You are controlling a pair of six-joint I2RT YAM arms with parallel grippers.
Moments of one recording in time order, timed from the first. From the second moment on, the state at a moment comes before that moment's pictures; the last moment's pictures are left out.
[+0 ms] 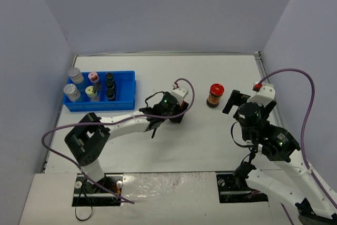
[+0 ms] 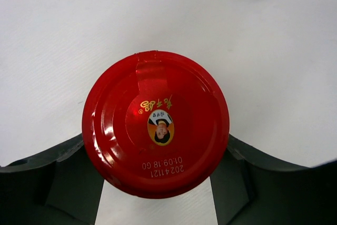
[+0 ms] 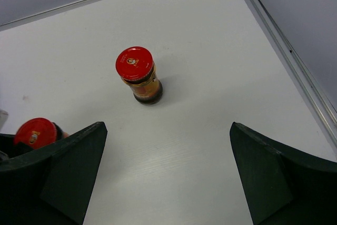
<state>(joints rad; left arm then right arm) -0.89 1.70 1.05 0.06 -0.18 -0.17 0.69 0.72 1.00 -0.79 0.84 0.53</state>
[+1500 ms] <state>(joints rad) -0.22 1.71 1.24 -0.04 -0.15 -0.15 0.69 0.82 0.97 -0.70 0.67 0.48</state>
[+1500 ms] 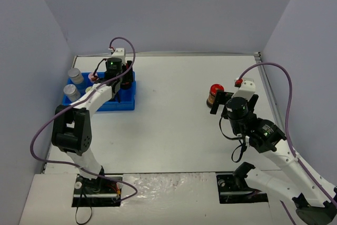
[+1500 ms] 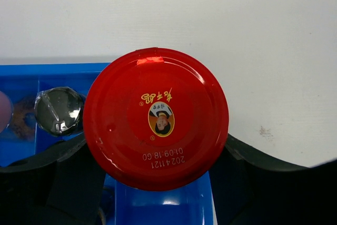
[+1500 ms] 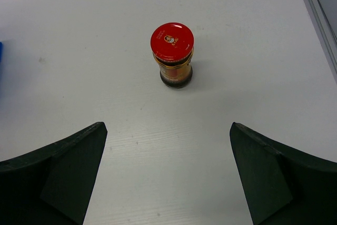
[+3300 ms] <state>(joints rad) -0.23 1.51 1.26 -0.19 -0.05 -0.22 0.38 1.19 1.01 -0.59 0.49 0.41</state>
